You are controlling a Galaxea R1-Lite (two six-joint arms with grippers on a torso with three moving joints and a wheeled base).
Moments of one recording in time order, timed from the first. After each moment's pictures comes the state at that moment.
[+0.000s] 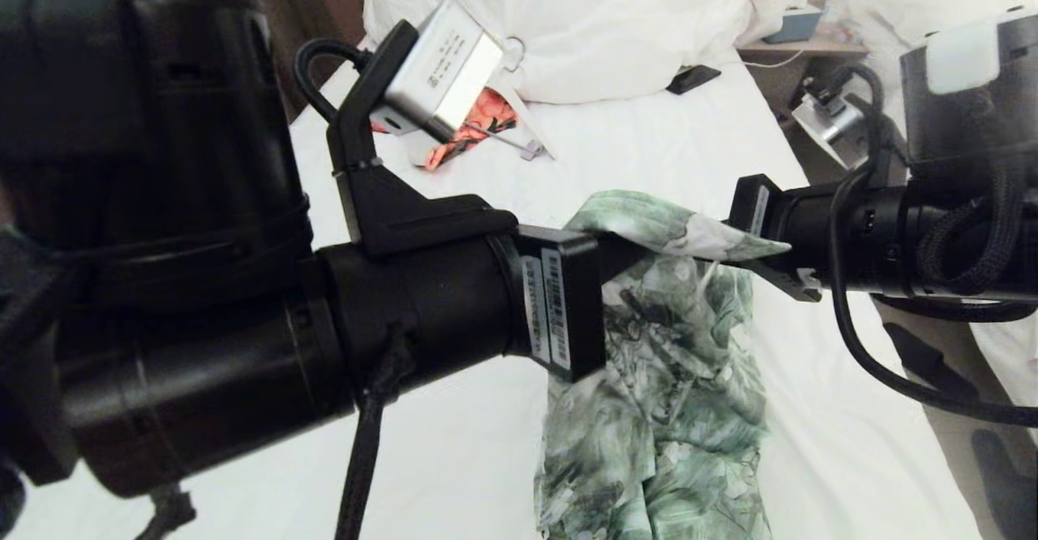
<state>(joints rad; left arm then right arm) -1.08 1.47 -1.05 -0.34 0.11 -0.22 0.62 1.56 -1.28 0.08 0.03 0.66</state>
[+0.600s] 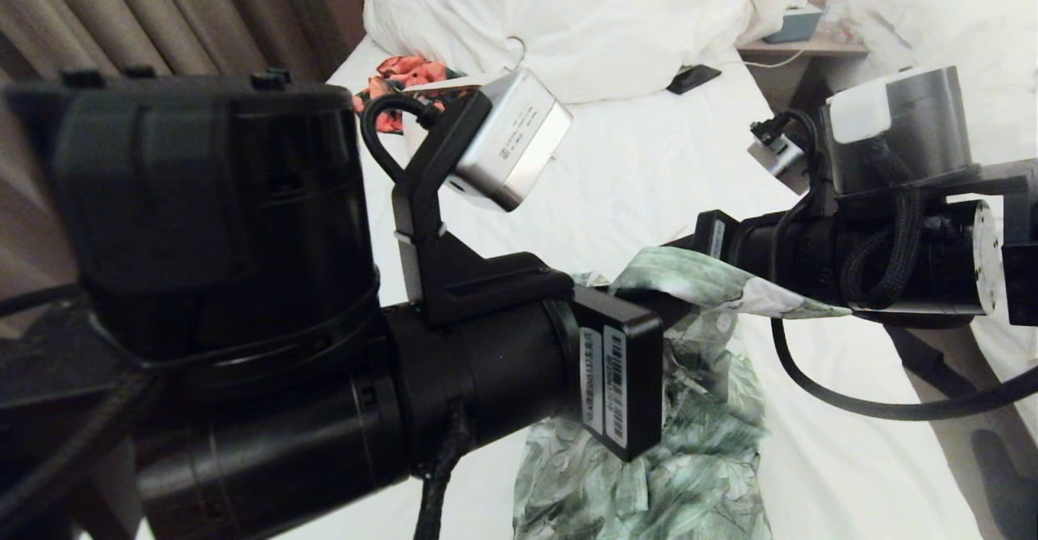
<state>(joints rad) -1.13 1.51 -1.01 -0.41 0.10 -0.22 0.61 1.64 -1.28 0.06 0.03 0.63</state>
